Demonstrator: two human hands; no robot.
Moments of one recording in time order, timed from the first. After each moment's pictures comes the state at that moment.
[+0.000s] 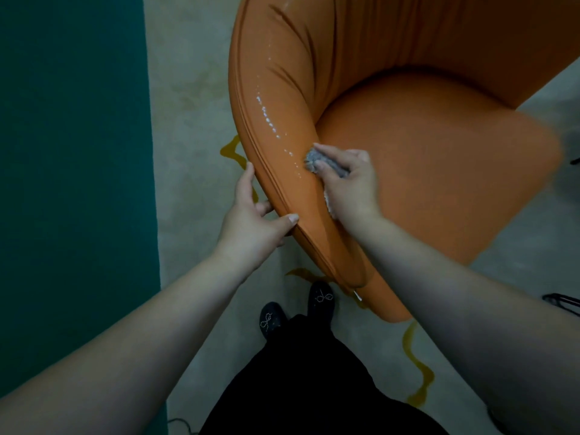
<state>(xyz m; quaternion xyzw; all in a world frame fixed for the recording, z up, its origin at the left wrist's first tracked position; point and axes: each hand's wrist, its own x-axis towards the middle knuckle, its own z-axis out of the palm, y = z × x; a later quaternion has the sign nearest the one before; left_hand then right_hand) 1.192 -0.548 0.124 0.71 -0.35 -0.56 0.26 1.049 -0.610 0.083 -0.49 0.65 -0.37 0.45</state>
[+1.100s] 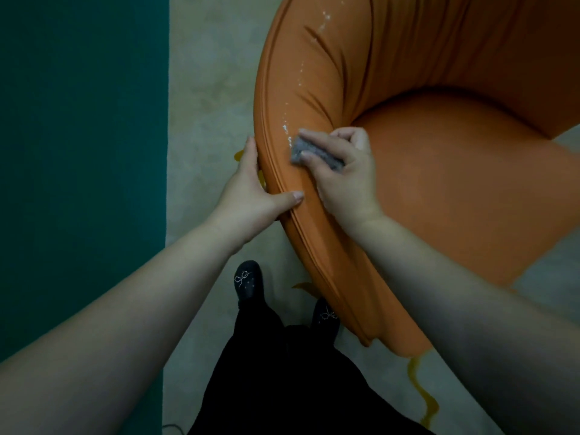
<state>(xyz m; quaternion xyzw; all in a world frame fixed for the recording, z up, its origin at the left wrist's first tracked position) 1.228 -0.631 0.123 0.69 -0.43 -0.53 0.25 1.086 -0.667 0.089 -0.61 0.56 -0.40 0.40</state>
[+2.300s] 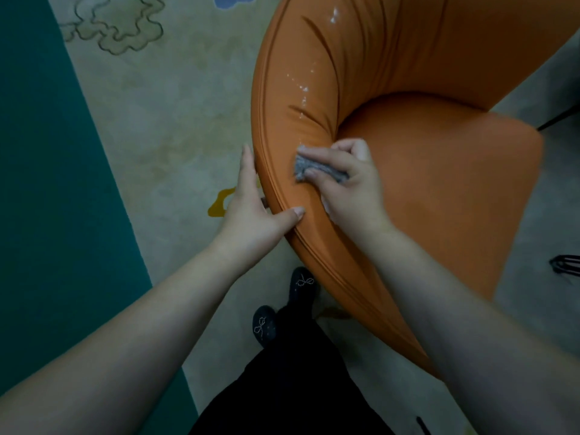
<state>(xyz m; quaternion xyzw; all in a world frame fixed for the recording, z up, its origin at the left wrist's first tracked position) 1.288 -0.743 0.106 0.55 -0.56 -0.58 0.22 1.133 -0.736 0.099 -0.51 0.66 -0.45 0.32</state>
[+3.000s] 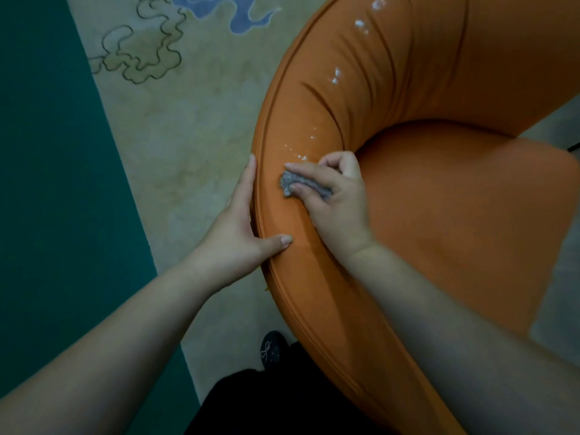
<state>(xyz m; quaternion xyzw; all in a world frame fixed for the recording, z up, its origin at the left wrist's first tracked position) 1.288 -0.823 0.123 0.54 -0.61 -0.57 0.14 1.123 -0.815 0.092 -0.53 0.65 -0.47 0.29</state>
